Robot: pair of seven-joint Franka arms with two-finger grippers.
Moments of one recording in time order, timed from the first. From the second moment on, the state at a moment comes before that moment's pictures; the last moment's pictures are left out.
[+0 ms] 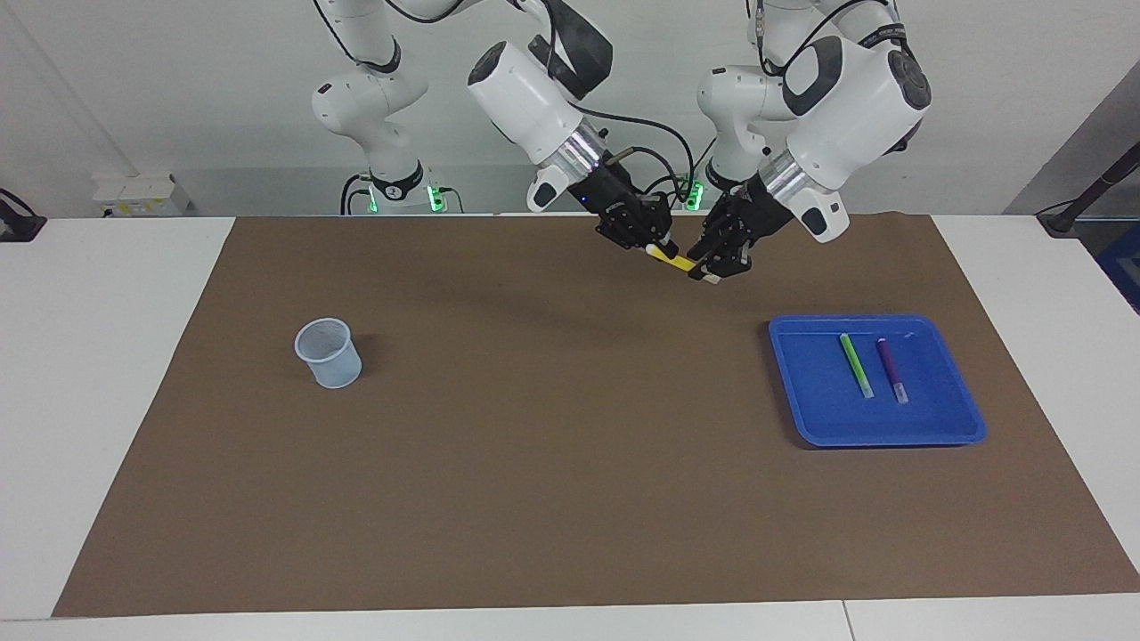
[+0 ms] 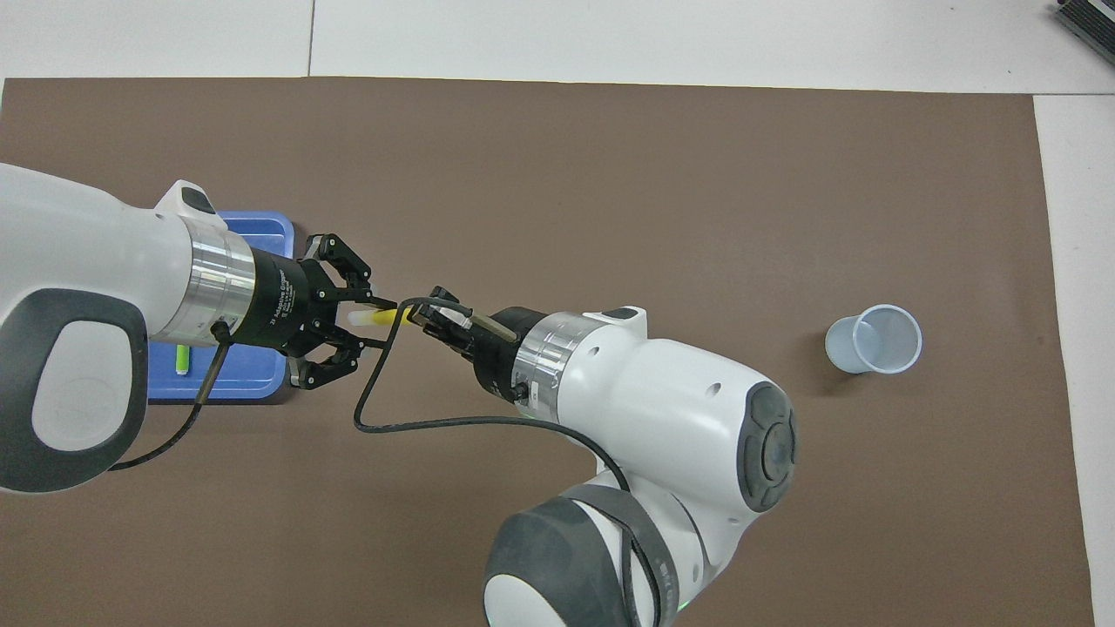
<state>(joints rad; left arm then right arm) -0.12 -0.07 -0.17 -1.89 -0.52 1.87 -1.54 0.76 0.11 -0.03 -1.89 0.75 2.69 0.75</state>
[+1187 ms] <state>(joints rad) -0.05 -0.09 -0.15 -1.93 -0.52 1.87 -1.12 0.68 0.11 -0.03 -1.89 0.75 2.51 0.54</state>
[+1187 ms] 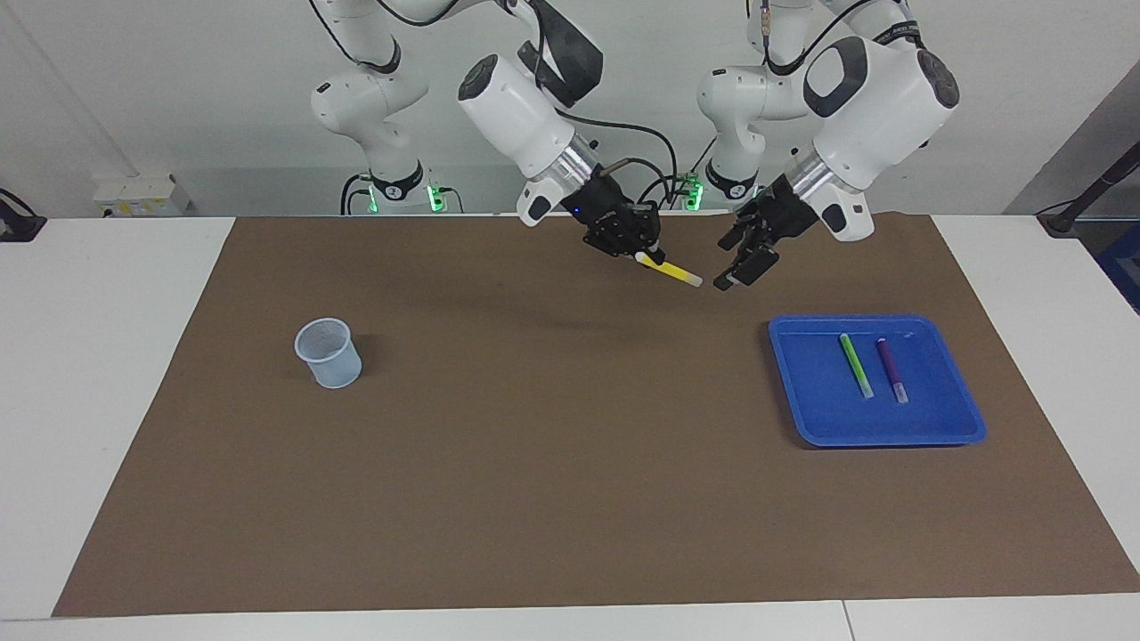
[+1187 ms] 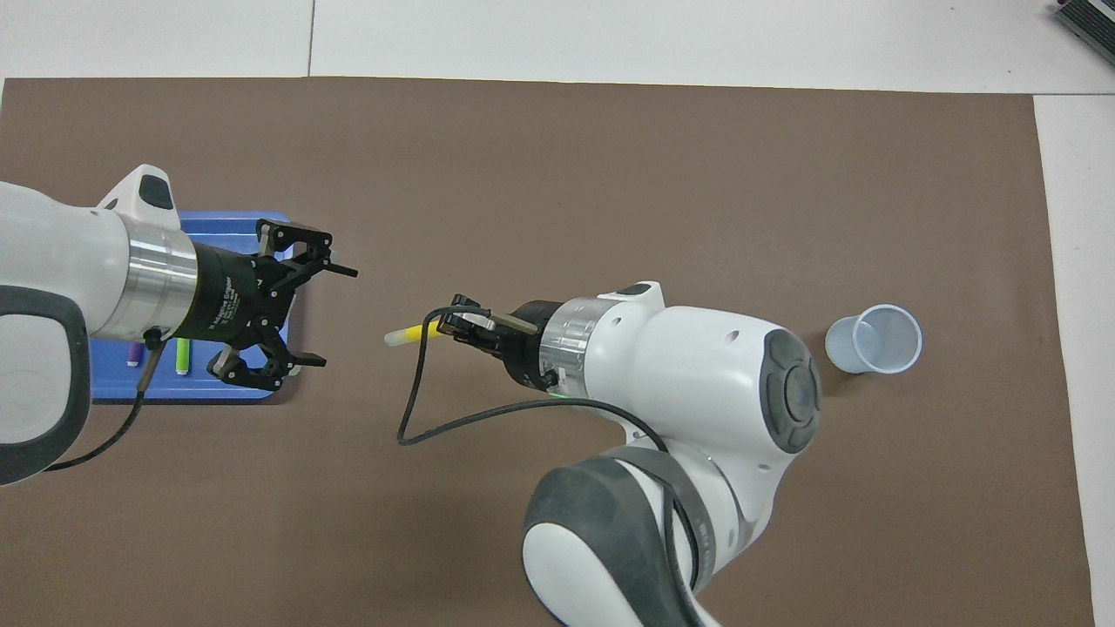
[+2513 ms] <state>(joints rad) 0.23 0.00 -0.14 -2.09 -0.22 2.06 0.02 0.24 -0.05 -0.04 -1.86 -0.14 1.63 -0.43</state>
